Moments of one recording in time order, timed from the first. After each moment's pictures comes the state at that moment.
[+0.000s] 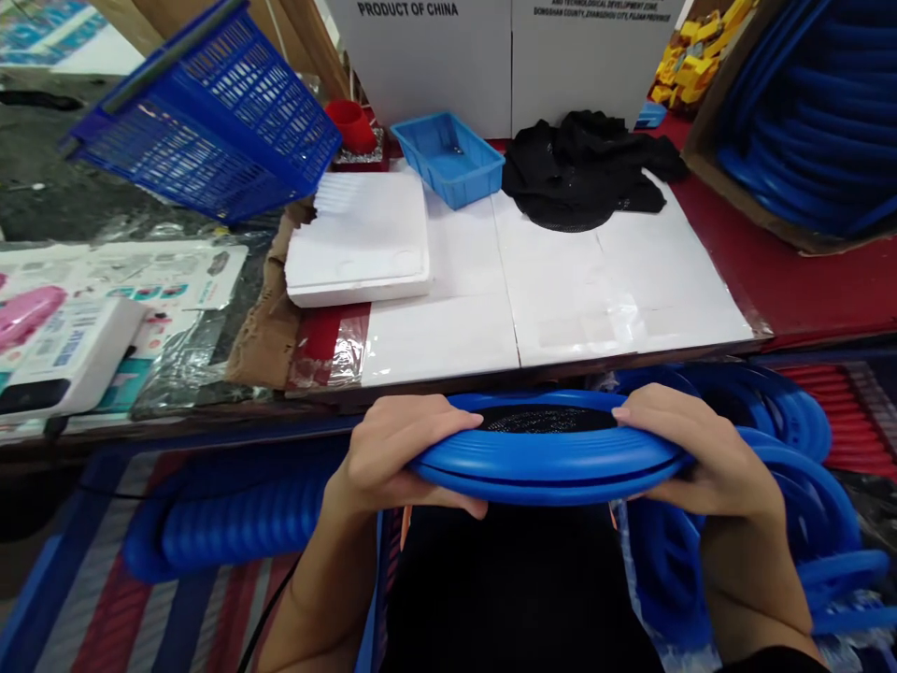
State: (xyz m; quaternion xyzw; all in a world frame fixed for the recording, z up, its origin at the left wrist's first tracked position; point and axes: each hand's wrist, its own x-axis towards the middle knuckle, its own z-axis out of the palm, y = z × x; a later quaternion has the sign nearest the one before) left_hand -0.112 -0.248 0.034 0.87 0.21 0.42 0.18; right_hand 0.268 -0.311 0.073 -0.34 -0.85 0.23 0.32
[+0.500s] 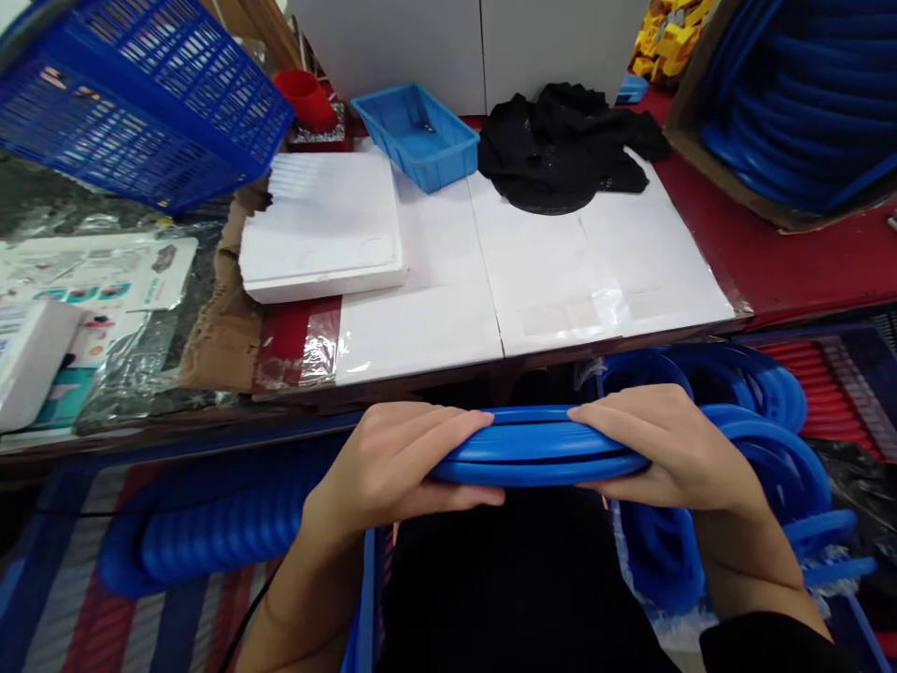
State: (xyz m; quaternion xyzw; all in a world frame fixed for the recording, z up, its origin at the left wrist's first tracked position) left_hand -0.087 -0.259 0.059 0.90 0.20 0.34 0.16; right_hand 0.243 -0.315 0.087 -0.35 -0.88 0.18 0.24
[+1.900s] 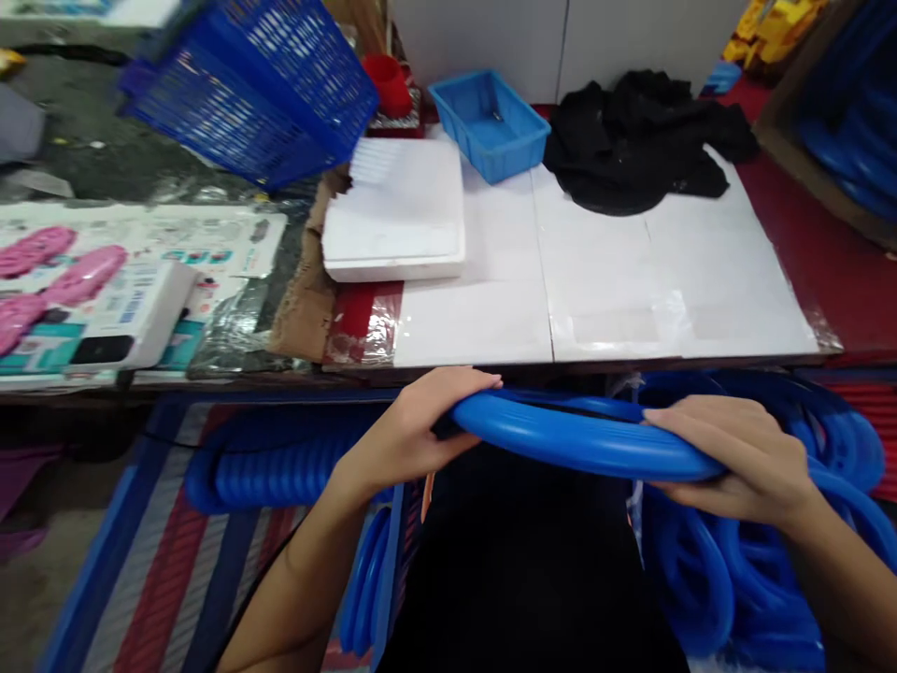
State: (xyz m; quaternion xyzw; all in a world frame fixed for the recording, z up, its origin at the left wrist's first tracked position) left_hand -0.131 -0.251 0.023 0.86 0.31 0.31 0.27; right_hand 0.254 -0.294 0.070 -0.31 -0.90 0.12 0.30
